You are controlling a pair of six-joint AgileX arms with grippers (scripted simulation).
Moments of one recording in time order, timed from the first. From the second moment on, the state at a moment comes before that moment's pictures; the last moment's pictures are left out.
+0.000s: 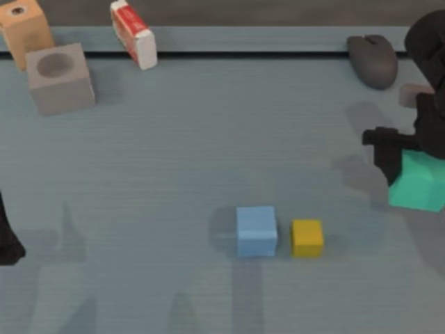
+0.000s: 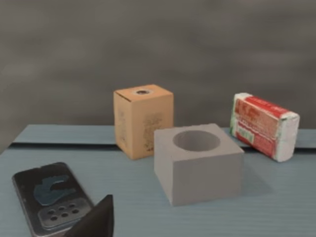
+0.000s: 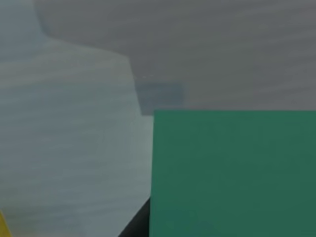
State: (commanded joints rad) left arm 0.02 0.00 0.00 0.00 0.00 0.00; right arm 0.23 1.88 1.36 -1.05 0.00 0.42
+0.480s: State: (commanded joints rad) left arm 0.02 0.00 0.00 0.00 0.00 0.00; right arm 0.34 2.01 1.53 -1.13 0.01 0.51
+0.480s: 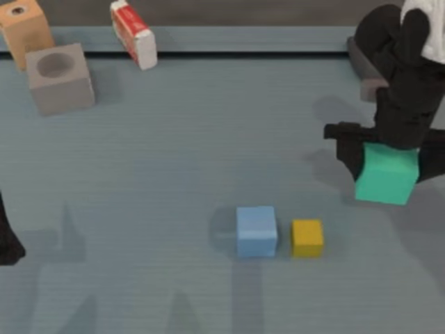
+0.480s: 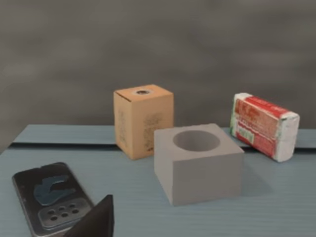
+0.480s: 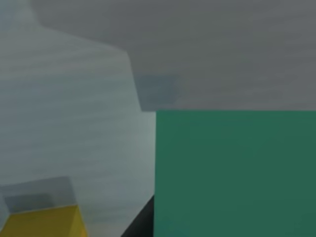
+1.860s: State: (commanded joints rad) left arm 0.02 0.00 0.00 0.00 0.00 0.00; right arm 0.92 2.54 2.48 -1.50 0.01 0.93
